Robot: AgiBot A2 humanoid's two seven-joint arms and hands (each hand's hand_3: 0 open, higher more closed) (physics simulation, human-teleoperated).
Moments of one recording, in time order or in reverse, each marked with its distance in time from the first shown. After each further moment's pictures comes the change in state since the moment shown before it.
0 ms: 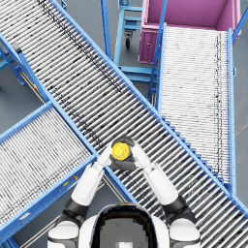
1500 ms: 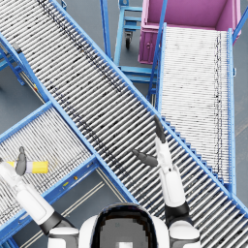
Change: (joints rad) left arm -0.215 -0.079 -1.160 -0.061 0.004 0.173 0.033; right arm -0.074 -0.059 -0.320 0.093 -0.010 -0.086 0.013
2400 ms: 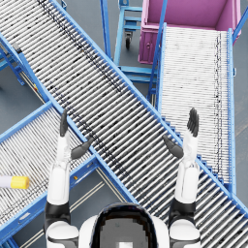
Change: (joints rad) left arm 0.223 -0.126 0.754 -0.072 -0.087 0.024 0.024; right arm 0.019 0.055 -0.265 -0.075 -0.090 0.023 -0.024
